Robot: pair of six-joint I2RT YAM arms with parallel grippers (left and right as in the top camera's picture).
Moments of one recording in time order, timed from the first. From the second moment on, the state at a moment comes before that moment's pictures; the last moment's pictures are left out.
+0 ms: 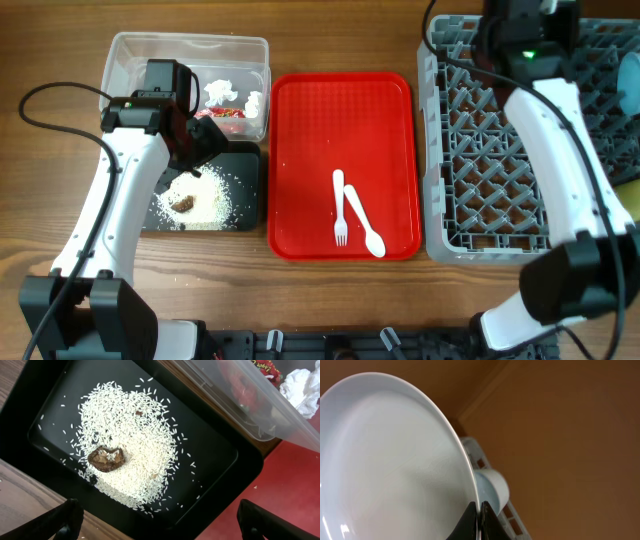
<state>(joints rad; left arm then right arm) -0.06 1.58 1.31 -1.12 -0.11 -0.69 0.13 1.76 1.65 -0.51 1.03 -0.19</state>
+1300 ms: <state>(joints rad) -0.06 1.58 1.31 -1.11 -0.11 -0.69 0.16 1.56 1.63 -1.13 -0.04 0.04</state>
